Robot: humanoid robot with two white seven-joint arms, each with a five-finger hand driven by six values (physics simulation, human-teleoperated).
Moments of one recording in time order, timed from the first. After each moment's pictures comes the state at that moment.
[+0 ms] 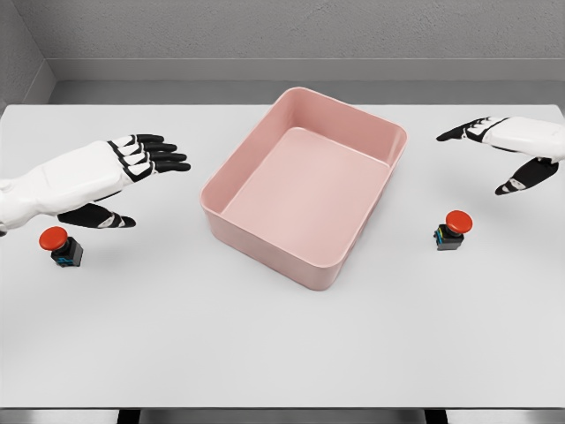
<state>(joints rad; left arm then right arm) -0.32 0.98 -0.39 -1.77 -0.24 -0.61 -0.24 -0.81 -1.01 0.84 -1.23 0.03 -0.61 0.48</state>
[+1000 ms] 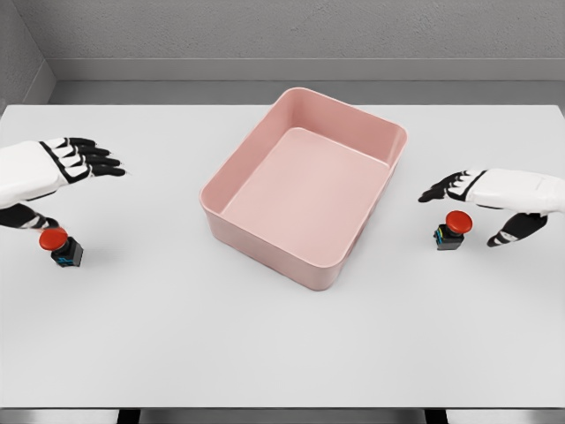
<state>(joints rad) -0.21 1.19 -0.23 -1.75 -0.24 -0.61 -0.35 -0.68 -1.14 0.86 -1.50 0.04 -0.61 0.48</state>
